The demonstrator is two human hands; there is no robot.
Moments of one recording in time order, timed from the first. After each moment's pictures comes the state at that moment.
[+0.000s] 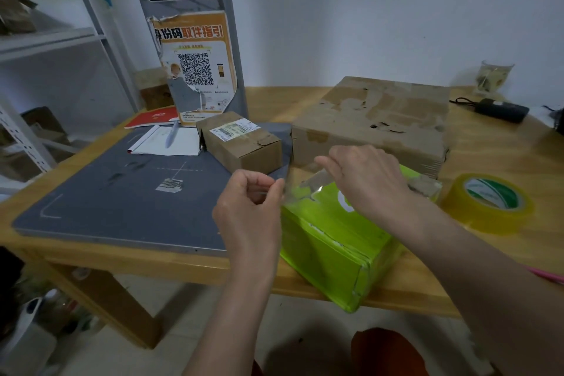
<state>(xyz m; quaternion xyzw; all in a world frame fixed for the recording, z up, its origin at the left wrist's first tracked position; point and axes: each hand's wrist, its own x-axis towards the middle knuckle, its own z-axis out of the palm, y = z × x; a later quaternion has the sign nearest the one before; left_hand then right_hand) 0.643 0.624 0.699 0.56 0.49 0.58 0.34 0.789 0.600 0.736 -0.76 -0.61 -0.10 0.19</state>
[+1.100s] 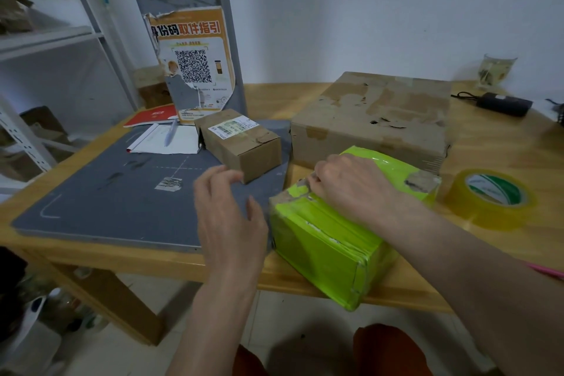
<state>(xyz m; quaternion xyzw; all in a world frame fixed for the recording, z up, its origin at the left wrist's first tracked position) 0.616 0.632 0.684 0.71 0.51 0.47 0.12 0.785 0.614 0.716 -0.72 -0.67 -0.16 0.06</state>
